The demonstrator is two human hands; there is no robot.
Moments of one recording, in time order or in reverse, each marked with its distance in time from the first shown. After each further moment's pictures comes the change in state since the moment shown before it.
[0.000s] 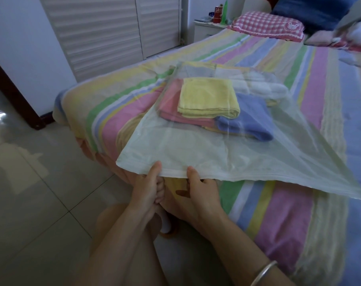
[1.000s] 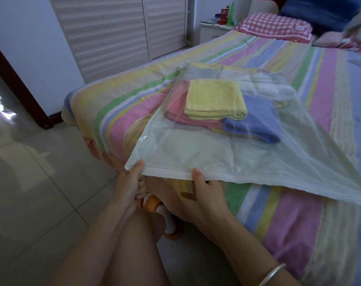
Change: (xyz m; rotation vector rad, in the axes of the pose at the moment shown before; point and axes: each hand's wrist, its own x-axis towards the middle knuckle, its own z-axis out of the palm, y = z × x) left_hand 0.023 0.011 -0.054 0.017 0.042 0.017; right_hand 0.000 -0.003 0.001 -0.010 -0.044 0.009
